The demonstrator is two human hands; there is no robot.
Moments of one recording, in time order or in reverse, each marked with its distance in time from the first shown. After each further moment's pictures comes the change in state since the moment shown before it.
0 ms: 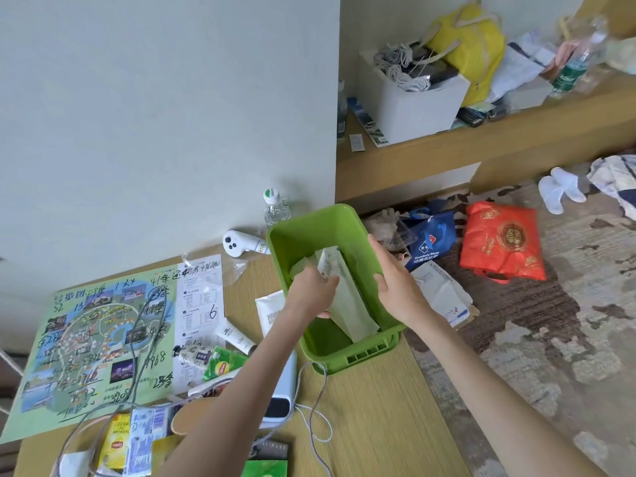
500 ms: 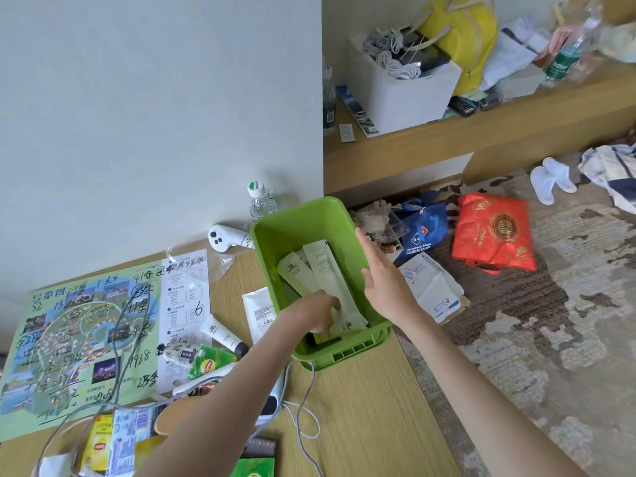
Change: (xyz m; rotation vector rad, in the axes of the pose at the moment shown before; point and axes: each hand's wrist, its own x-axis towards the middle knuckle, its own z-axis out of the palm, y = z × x) left_hand 0.030 -0.026 0.044 0.736 -0.461 0.162; right_hand 0.003 0.006 0.006 -0.050 -0.011 -0.002
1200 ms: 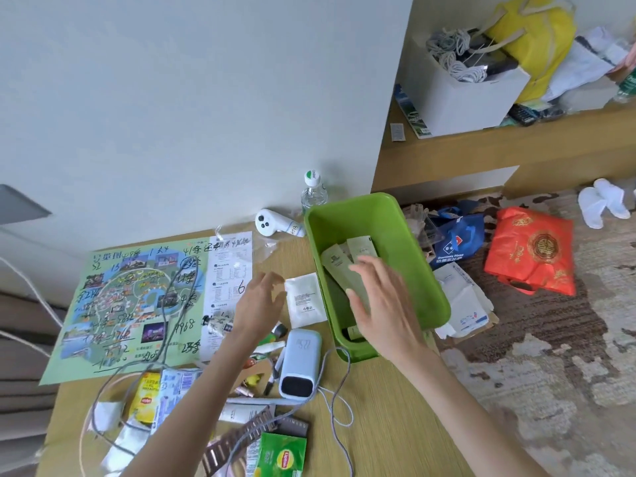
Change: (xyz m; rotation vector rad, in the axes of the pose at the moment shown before) left_hand -0.077 -0.141 0.032 -0.367 0.785 -0.227; right_hand -0.039 -0.089 0.033 -0.150 0.131 -0.241
